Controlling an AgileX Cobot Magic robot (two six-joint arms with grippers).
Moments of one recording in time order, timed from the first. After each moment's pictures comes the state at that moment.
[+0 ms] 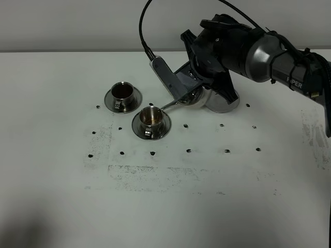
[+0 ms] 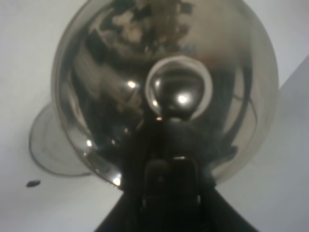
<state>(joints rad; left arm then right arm) 0.02 -0.01 -0.45 -0.06 1.06 0.03 0.52 2.14 -1.74 -0.50 0.82 -1.28</state>
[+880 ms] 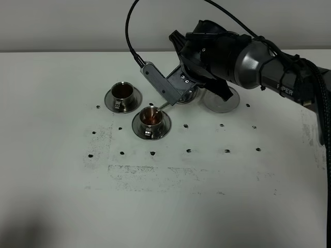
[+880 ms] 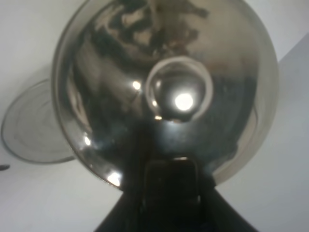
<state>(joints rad) 0.02 -0.01 -0.45 -0.06 1.06 0.03 0.58 2.14 -1.74 -0.63 0.81 -1.25</state>
